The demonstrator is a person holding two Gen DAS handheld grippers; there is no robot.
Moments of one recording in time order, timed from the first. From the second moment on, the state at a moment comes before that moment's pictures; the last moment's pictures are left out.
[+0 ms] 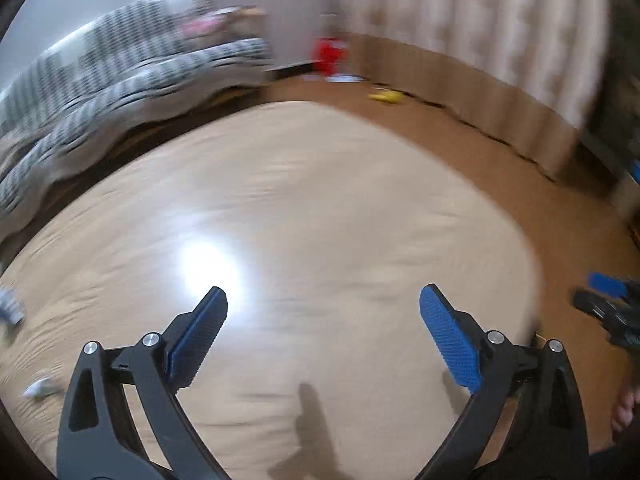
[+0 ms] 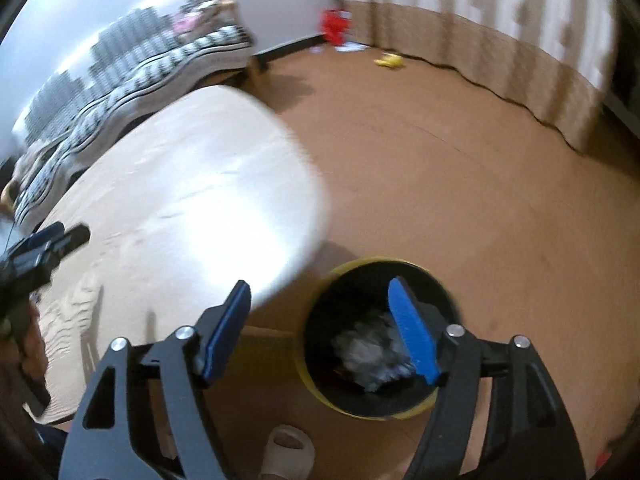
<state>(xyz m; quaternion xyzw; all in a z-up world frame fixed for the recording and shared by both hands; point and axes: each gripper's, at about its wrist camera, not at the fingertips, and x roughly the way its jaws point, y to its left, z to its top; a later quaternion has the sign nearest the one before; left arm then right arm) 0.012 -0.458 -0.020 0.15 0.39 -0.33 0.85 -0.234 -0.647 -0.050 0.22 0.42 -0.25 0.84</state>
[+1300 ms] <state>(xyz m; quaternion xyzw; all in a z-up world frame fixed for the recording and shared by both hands) 0.258 -0.092 -0.069 -0.03 0.44 -0.05 0.90 0.111 -0.215 -0.089 -0.04 0.47 0.12 0.87</state>
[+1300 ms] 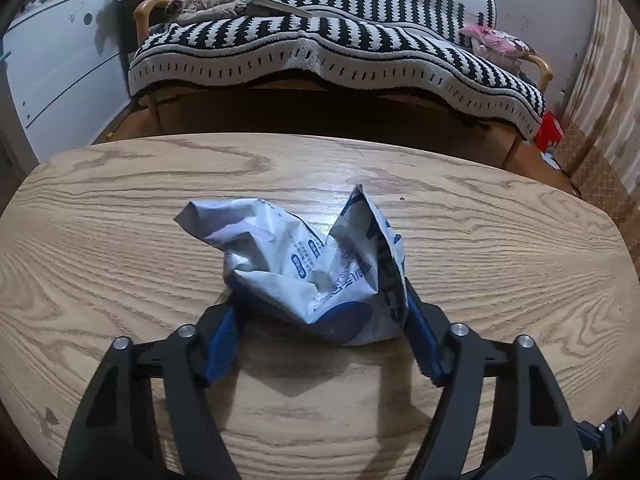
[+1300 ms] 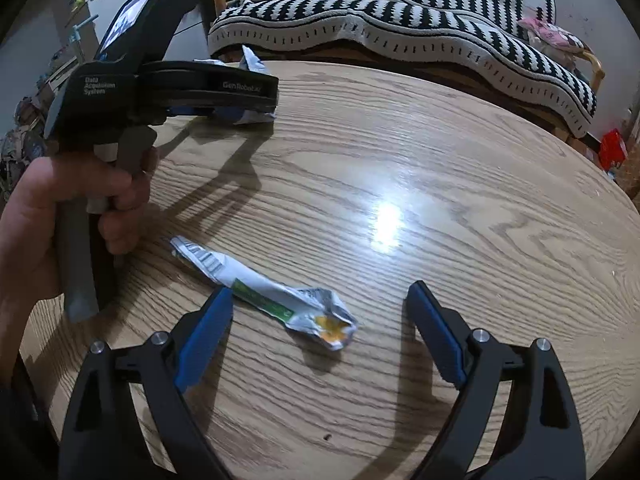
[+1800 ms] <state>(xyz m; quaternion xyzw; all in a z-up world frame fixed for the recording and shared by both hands) 0.212 -0.095 -0.037 -0.01 0.43 -0.06 0.90 0.094 -0.221 -0.074 -0.01 0.48 0.14 0.87</state>
